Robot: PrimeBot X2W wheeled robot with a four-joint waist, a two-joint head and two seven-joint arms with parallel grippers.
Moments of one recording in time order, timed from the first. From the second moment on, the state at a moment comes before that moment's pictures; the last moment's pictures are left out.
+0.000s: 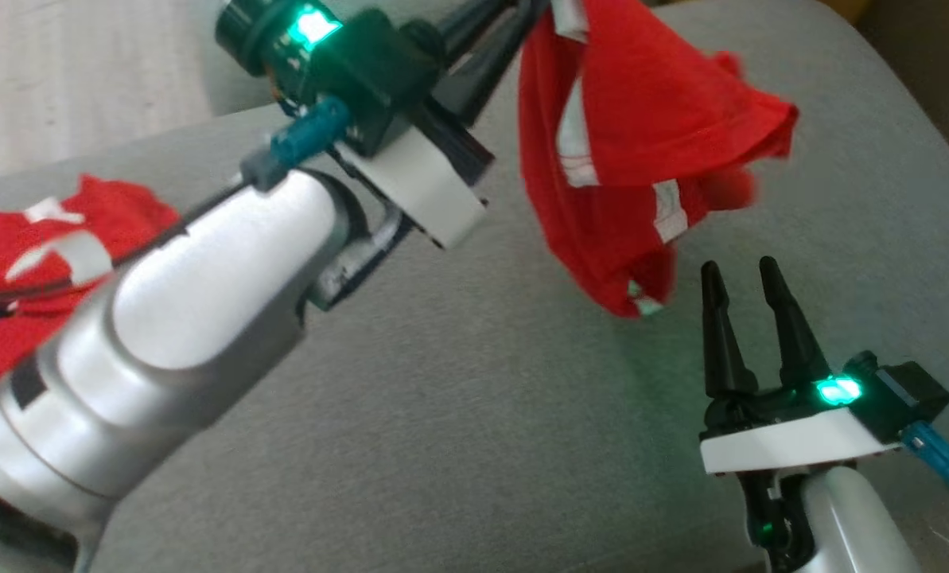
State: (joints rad) left arm -1.05 0.35 -0.96 0.06 -0.60 0.09 0.07; right arm -0.07 -0.05 0.17 0.11 0.37 0.13 -0.25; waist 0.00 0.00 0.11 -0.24
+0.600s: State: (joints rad) left arm -1.27 0.34 -0.95 0.74 -0.59 -0.03 -0.03; right arm -0.16 -0.05 0.33 0.06 0.42 0.13 -0.25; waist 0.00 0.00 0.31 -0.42
